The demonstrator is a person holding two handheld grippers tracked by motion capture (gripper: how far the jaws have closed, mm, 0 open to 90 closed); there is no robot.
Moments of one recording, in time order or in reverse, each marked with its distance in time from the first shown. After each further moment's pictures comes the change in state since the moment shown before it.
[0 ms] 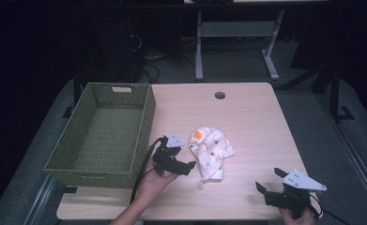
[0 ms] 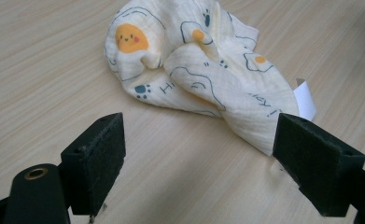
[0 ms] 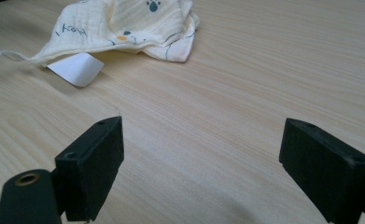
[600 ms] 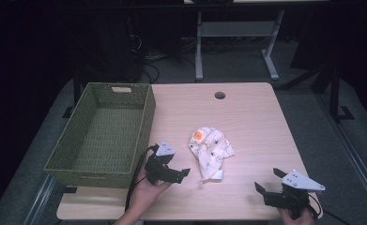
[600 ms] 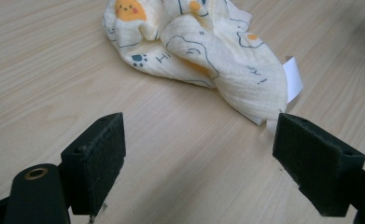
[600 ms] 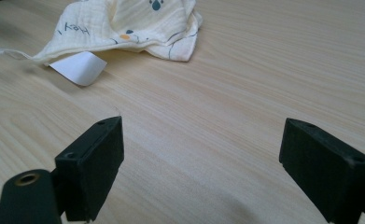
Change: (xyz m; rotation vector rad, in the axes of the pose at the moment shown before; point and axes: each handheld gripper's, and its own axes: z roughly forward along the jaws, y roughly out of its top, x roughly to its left) left arm 0.000 -0.027 -0.015 -0.016 -0.029 -0.043; right arm 0.002 0.000 0.001 0.003 0.002 -0.002
